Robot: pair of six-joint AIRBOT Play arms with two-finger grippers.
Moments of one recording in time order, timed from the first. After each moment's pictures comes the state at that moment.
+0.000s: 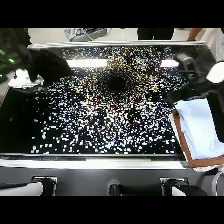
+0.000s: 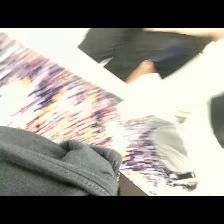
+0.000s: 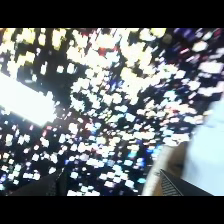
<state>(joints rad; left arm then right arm) 0.24 -1.40 1.58 0.37 -0.91 -1.09 -0.03 -1.21 1.47 -1.44 1.39 1.12</state>
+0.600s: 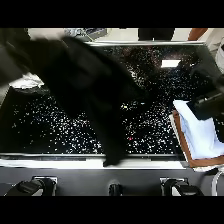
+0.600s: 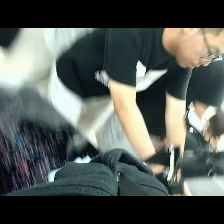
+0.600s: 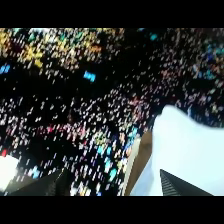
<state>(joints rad) -0.27 -0.92 1.42 0.45 -0.93 -1.25 -0.03 -0.81 1.47 -1.47 1.52 1.14</state>
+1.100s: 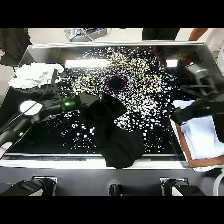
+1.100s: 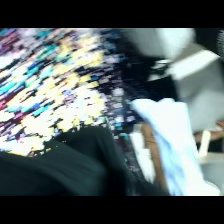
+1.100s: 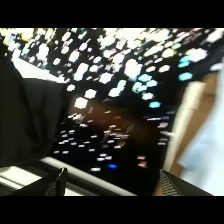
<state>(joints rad) -0.32 -1.14 0.97 0.49 -0.69 -1.32 -0.03 -1.00 1.33 -1.41 1.59 1.14</state>
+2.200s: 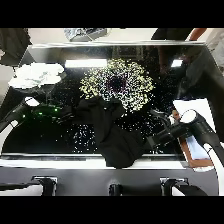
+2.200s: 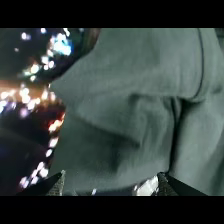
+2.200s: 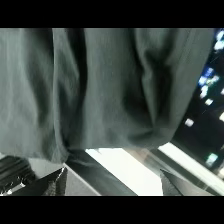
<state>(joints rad) 0.04 -1.48 1.02 0.87 -0.99 -1.32 -0.03 -1.14 0.74 -0.99 1.46 1.01</state>
